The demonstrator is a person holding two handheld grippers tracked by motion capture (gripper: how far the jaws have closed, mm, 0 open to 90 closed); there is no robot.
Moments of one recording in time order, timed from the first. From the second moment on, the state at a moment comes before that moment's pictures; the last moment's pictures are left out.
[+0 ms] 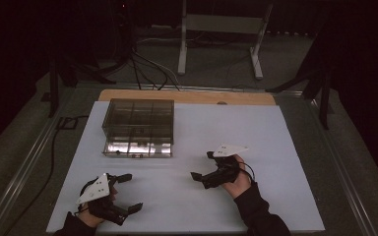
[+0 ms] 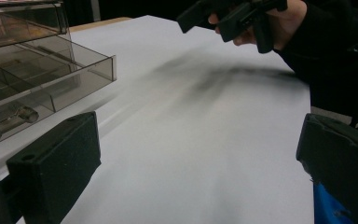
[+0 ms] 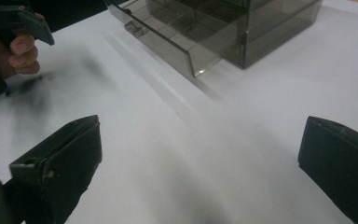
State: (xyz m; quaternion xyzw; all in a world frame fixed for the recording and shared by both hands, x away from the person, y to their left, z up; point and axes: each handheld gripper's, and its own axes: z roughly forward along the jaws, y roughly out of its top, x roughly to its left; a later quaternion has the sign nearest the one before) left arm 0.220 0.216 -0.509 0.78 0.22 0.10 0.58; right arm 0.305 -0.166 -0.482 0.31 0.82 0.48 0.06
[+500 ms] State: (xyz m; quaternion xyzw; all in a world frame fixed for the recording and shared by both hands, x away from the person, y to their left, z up) left arm 0.220 0.216 -0.509 0.78 0.22 0.10 0.58; right arm 0.281 -0.220 -0.501 0.34 0.81 0.47 0.08
